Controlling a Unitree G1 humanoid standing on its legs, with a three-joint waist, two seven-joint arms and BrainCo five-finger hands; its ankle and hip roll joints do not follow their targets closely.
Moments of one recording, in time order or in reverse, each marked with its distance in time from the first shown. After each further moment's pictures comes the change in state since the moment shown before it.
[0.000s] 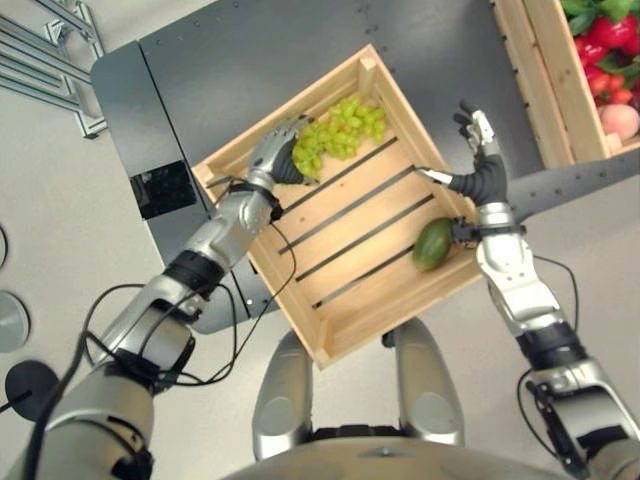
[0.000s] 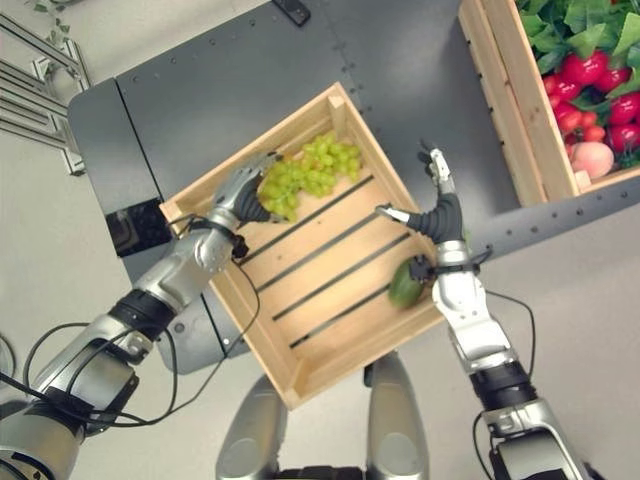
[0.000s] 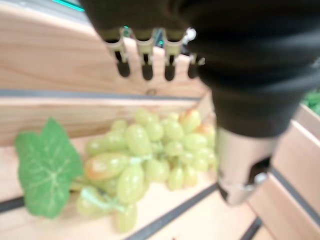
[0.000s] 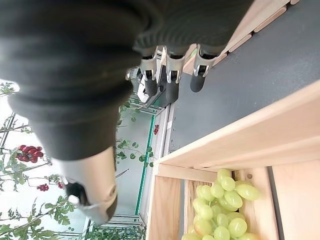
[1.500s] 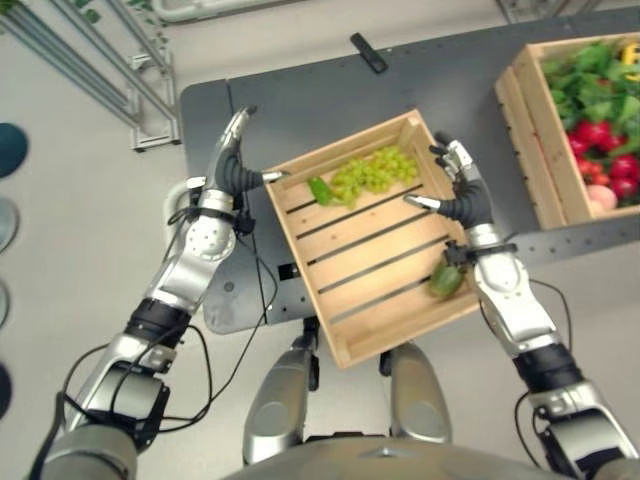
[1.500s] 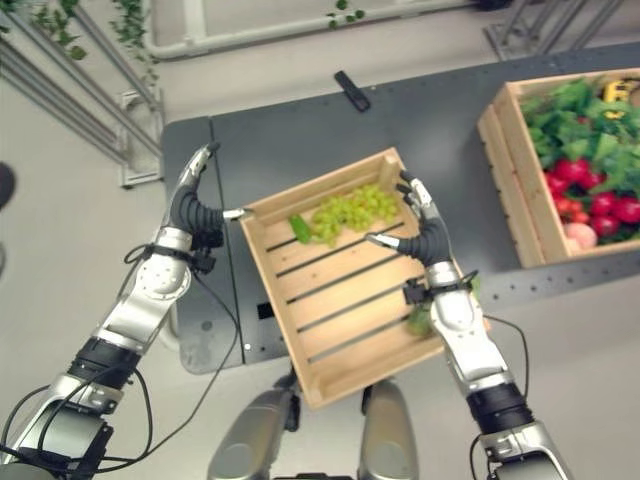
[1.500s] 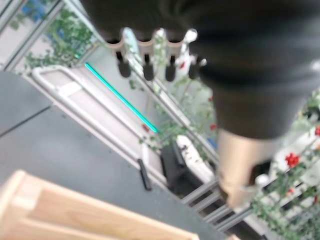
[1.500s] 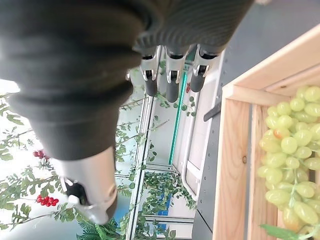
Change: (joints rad) left arm 0.322 0.067 0.304 -0.366 -0.265 -0.090 0.039; right arm 0.079 0.037 0.010 -0.041 0.082 0.019 0.148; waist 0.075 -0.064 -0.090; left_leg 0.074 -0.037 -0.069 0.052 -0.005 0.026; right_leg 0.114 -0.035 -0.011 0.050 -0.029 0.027
